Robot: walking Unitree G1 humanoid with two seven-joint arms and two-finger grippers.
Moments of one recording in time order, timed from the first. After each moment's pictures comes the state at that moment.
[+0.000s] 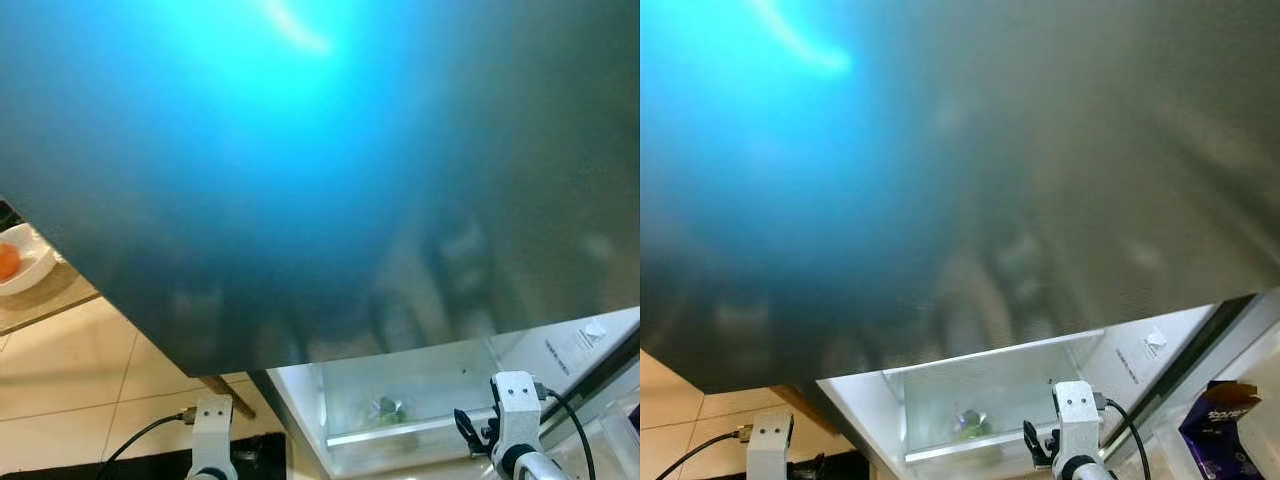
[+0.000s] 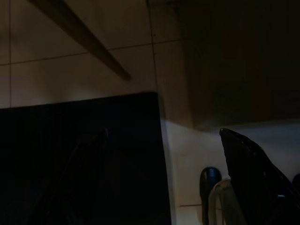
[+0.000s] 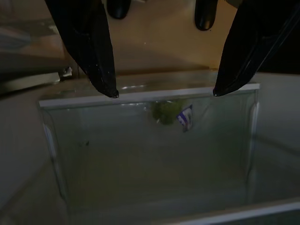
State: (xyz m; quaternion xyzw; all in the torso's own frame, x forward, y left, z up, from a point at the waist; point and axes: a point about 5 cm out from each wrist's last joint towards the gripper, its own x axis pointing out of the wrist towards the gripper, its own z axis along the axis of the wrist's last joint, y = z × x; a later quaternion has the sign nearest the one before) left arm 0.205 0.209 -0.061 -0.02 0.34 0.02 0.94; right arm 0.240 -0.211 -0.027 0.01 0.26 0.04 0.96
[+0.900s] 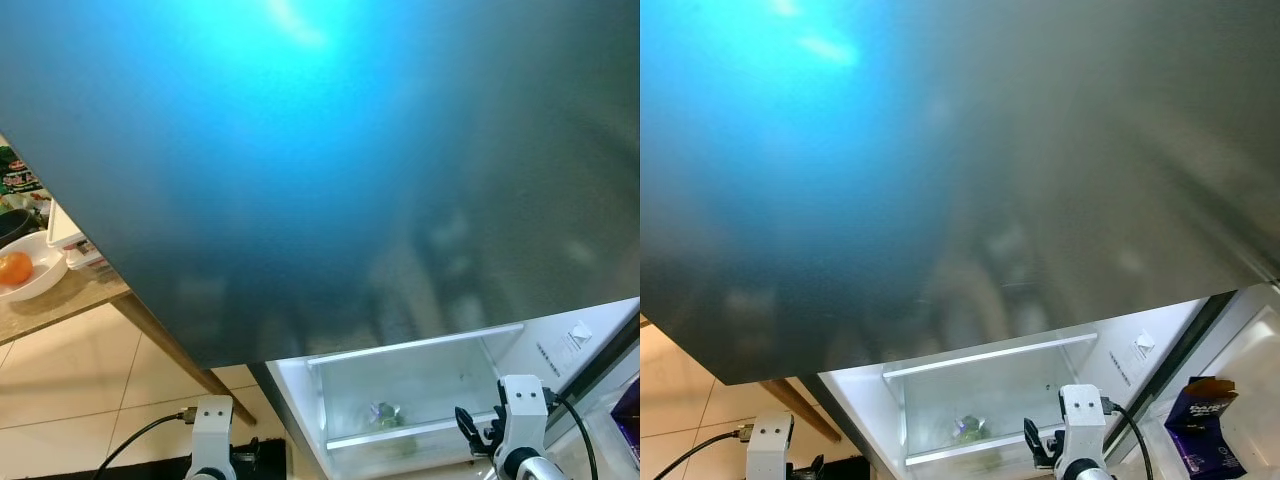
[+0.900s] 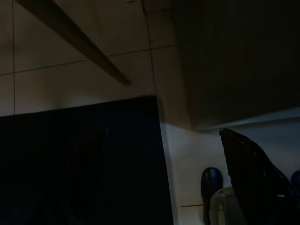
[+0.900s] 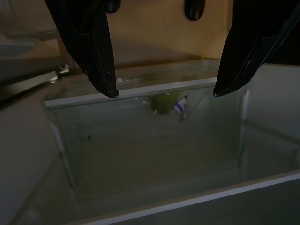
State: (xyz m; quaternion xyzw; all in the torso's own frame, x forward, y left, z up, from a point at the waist) left arm 0.207 0.209 -0.060 -0.01 0.34 0.01 0.94; right arm 0.236 -0.213 -0.027 0.03 0.24 0.03 0.97
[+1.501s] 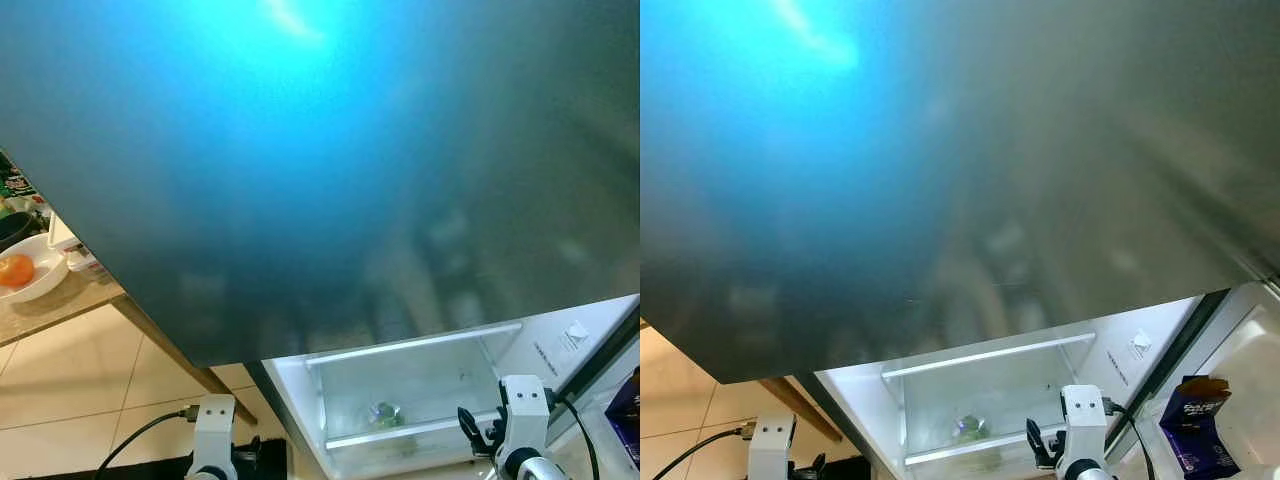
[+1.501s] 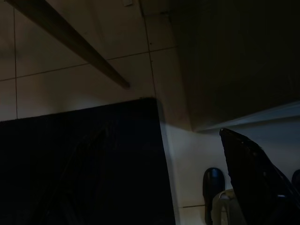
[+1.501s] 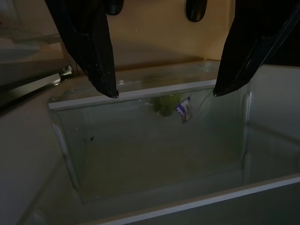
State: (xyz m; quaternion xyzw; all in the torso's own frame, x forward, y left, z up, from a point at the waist) left arm 0.208 0.208 -0.059 -0.01 0.33 0.00 0.94; right arm 0.236 -0.213 -0.027 0.03 0.25 0.02 0.97
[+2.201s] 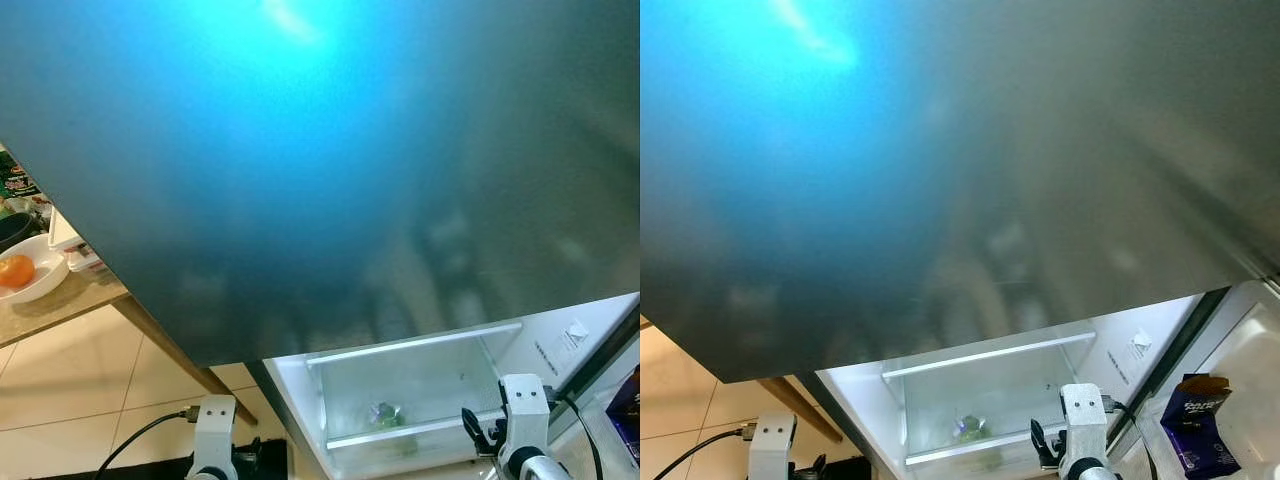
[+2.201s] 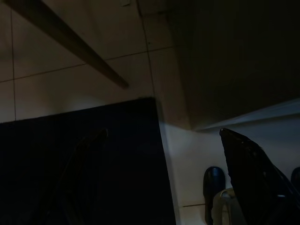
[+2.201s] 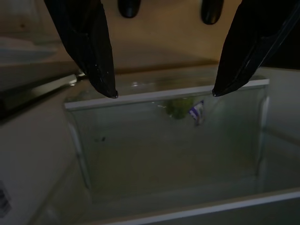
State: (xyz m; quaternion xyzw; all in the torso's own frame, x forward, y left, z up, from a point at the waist) left arm 0.210 0.205 -0.059 0.00 0.33 -0.01 0.94; right arm 0.236 -0.219 -0.027 -0.01 0.25 0.01 0.97
